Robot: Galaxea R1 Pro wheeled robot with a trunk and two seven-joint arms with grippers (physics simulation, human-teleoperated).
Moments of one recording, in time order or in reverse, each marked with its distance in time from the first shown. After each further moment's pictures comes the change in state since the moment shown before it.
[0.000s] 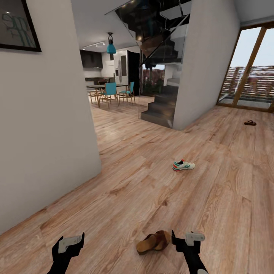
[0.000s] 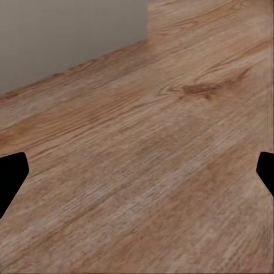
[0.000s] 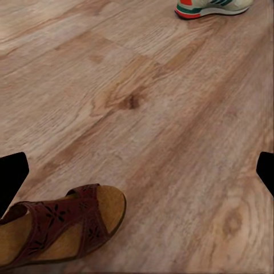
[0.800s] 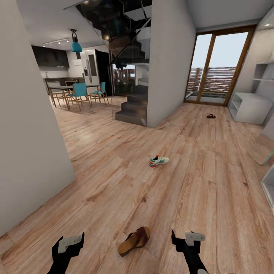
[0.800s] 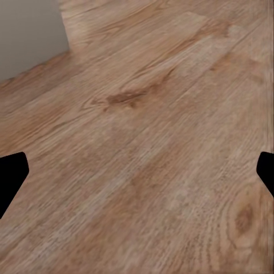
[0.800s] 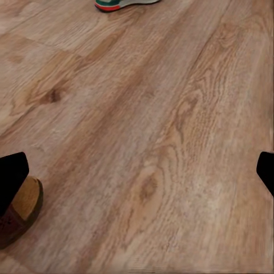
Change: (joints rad) left arm 0.000 0.001 0.001 0.000 0.000 0.000 0.000; right arm 0.000 0.000 -0.001 0.000 0.000 0.000 0.000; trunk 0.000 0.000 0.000
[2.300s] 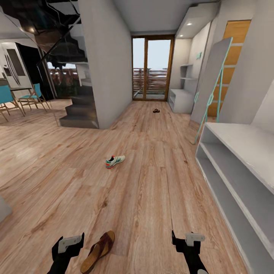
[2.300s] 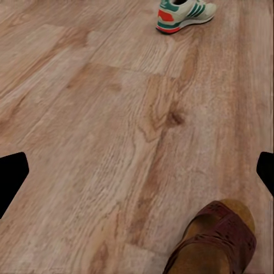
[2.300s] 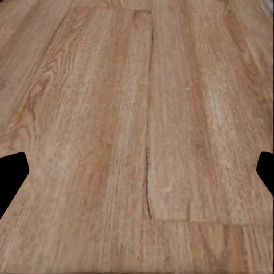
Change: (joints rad) left arm 0.000 0.000 0.000 0.000 0.001 0.000 0.000; right arm 0.000 0.000 -0.001 0.004 -0.001 0.000 0.000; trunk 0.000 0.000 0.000
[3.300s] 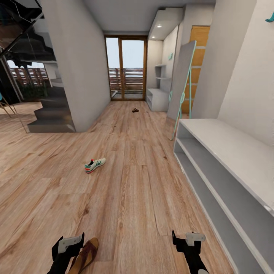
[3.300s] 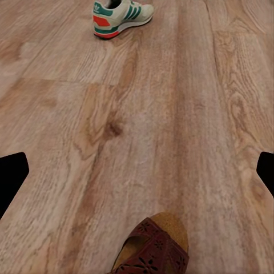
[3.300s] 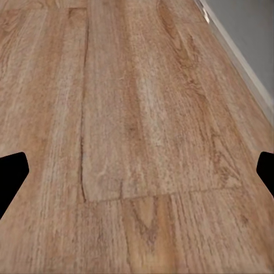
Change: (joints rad) left arm 0.000 0.000 0.000 0.000 -0.001 0.000 0.000; right arm 0.000 -0.003 -0.003 -0.001 -0.001 0.000 0.002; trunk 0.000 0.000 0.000
